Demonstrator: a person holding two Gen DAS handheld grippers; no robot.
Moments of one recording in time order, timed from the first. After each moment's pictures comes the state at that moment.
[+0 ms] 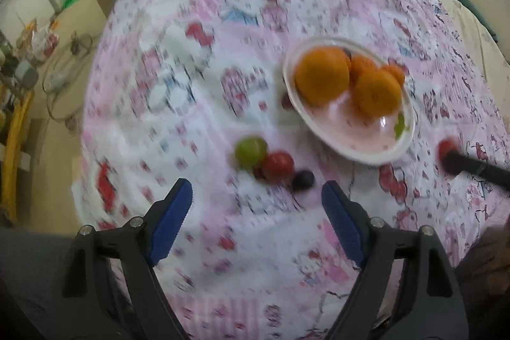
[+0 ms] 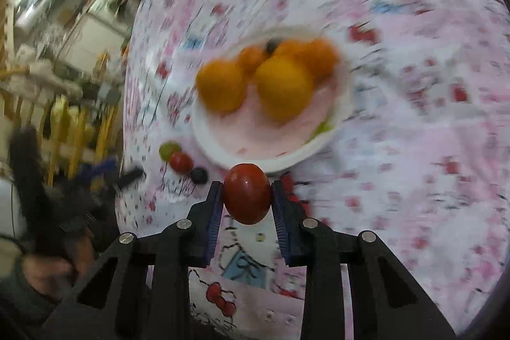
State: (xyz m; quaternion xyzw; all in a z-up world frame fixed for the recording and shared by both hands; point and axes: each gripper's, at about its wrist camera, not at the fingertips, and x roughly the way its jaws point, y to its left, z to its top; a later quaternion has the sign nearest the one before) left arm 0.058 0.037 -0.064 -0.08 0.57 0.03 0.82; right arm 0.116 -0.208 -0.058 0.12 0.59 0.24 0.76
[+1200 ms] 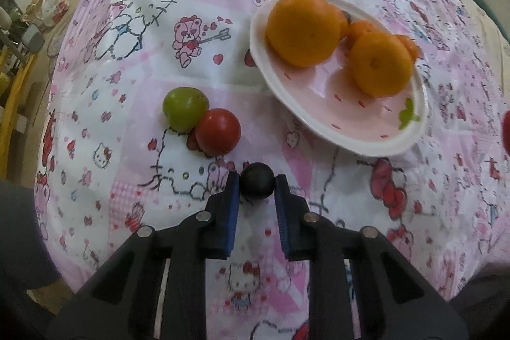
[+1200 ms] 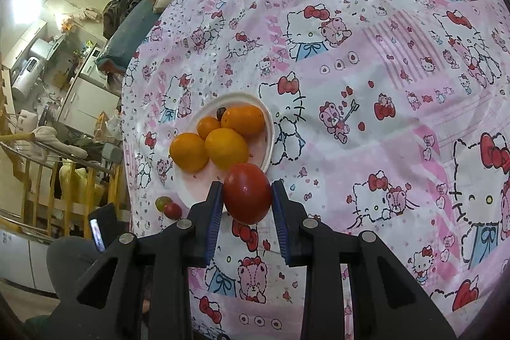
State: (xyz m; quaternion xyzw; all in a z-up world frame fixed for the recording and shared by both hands) left arm 0.065 -0.012 -0.110 -0.11 0.59 0.07 0.79; right arm 0.126 -0.291 -0.036 0.22 0.54 0.19 0.79
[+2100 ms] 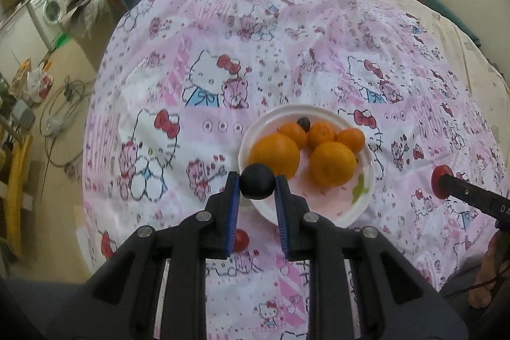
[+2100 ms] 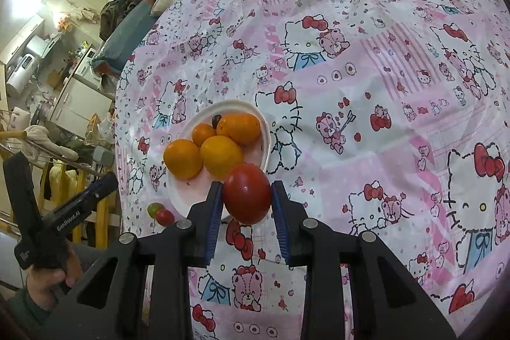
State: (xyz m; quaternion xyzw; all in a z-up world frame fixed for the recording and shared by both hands) left arm 0.117 -0.002 0.001 -0.03 0.50 0.01 0.86; right arm 0.129 -0.285 -0.032 0.20 0.52 0.18 0.81
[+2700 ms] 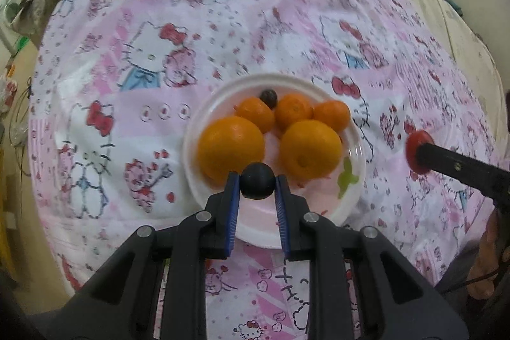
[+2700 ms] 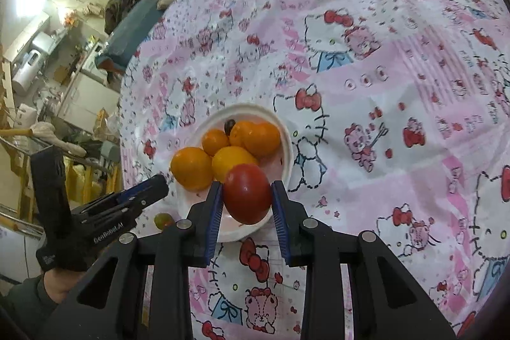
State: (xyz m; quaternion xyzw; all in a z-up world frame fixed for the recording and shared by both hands) left arm 0.153 -0.030 -0.057 -0.03 0.56 -0.08 0.82; right arm 0.163 -0.259 -0.049 0.20 0.54 0.20 0.79
